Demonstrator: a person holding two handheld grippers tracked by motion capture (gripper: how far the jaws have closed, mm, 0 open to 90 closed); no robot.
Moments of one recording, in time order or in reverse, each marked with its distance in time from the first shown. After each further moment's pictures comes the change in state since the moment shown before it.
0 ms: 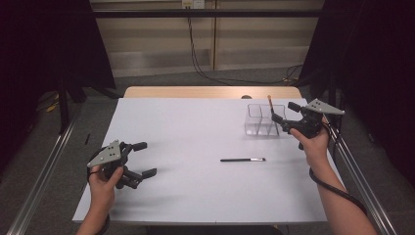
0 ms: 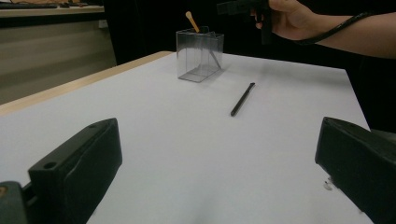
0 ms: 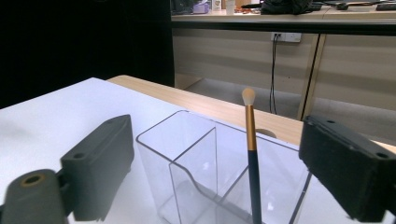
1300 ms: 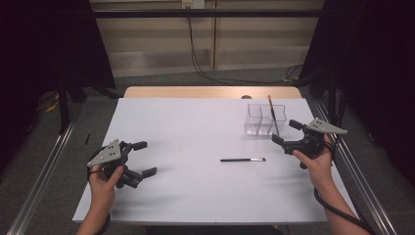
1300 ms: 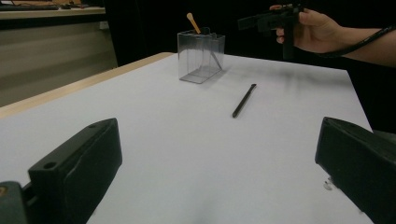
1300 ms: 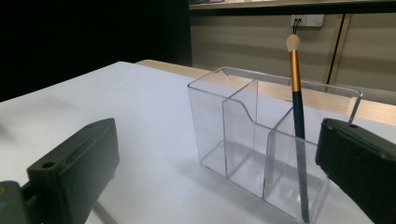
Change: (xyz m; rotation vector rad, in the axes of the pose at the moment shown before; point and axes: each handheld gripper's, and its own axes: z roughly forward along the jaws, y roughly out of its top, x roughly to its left) left arm 0.001 0.001 0.000 -0.001 0.005 0.001; right arm 0.028 -0.033 -0.031 0.029 0.060 0.026
